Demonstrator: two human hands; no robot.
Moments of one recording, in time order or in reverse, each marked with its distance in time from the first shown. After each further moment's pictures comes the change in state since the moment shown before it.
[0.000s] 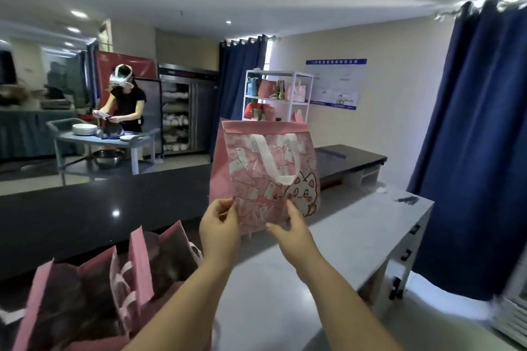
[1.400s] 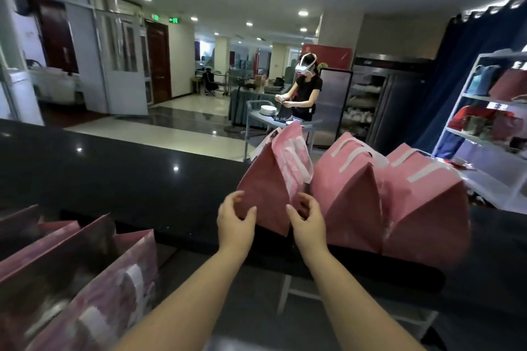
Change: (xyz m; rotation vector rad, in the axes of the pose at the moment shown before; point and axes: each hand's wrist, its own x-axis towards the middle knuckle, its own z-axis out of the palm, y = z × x) left_hand 0.253 -0.233 0.163 0.580 0.744 -0.034; right_hand 0.461 0.195 0.068 0.313 -0.502 -0.126
